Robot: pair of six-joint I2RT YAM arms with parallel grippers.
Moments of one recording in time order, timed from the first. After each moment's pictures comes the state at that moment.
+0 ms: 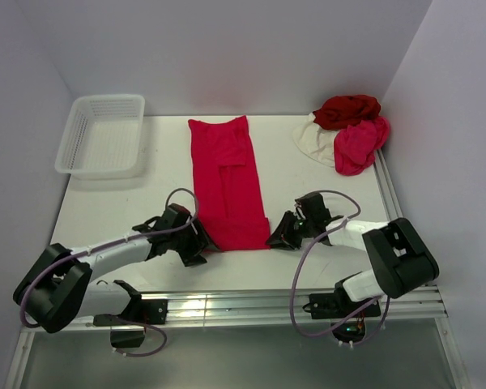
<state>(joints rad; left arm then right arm) -0.60 1.27 0.48 -0.22 0.29 -1.18 0.36 1.43 0.43 0.01 -0.55 0.92</state>
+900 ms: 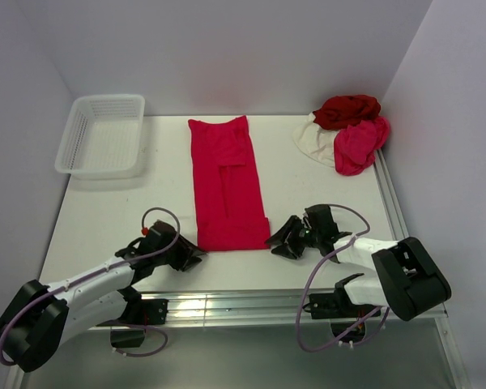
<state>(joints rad) -0.63 0.98 0.22 -0.09 0.12 -1.49 0.36 1.26 0.24 0.18 -0.54 1.18</state>
